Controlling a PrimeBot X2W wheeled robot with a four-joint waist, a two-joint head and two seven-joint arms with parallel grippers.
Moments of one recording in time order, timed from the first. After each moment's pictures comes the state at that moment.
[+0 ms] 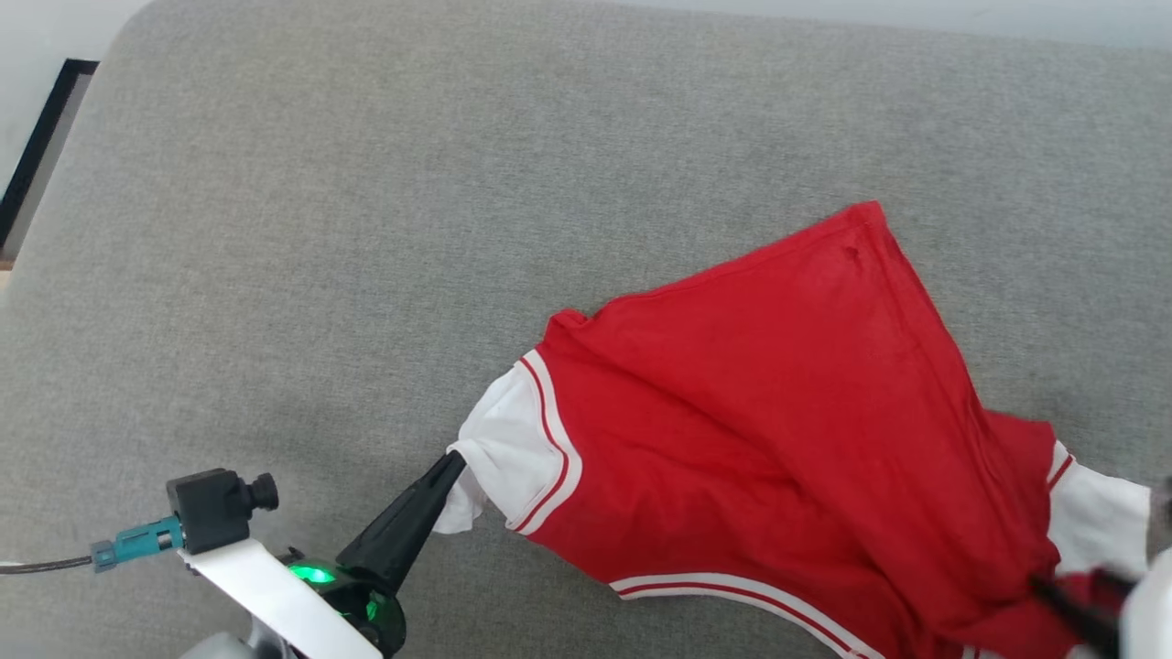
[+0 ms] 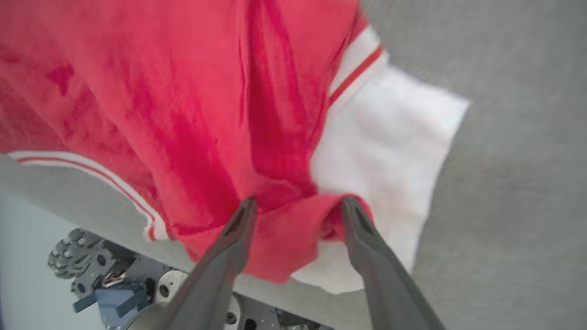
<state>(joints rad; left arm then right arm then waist) -0.24 0.73 -0.81 -0.12 -1.48 -0.13 -0.26 0.21 -0.25 -0.22 -0.47 0.53 0.13 1.17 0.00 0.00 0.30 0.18</state>
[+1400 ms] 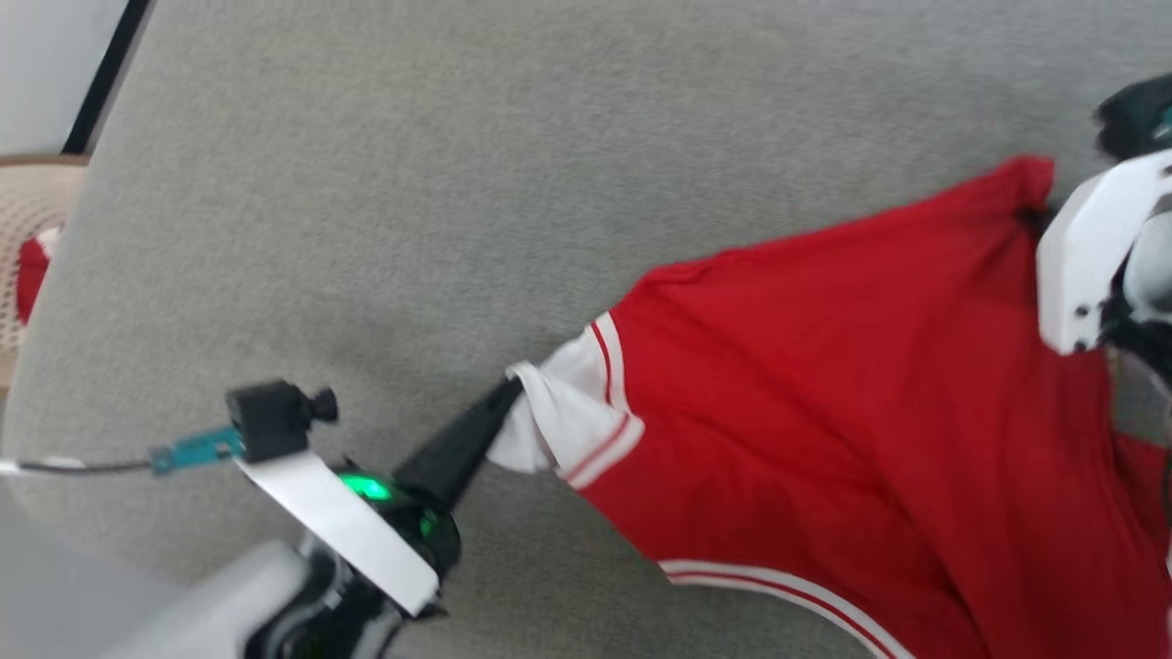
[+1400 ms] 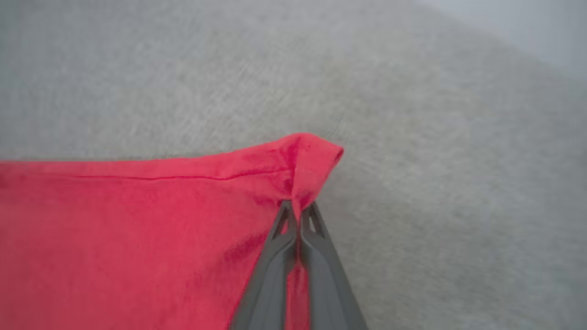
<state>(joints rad) -0.45 0.66 -0.92 -0.05 -1.49 -0.13 -0.26 -0.61 -0.39 0.06 0.13 0.34 0.13 0.89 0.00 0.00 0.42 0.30</state>
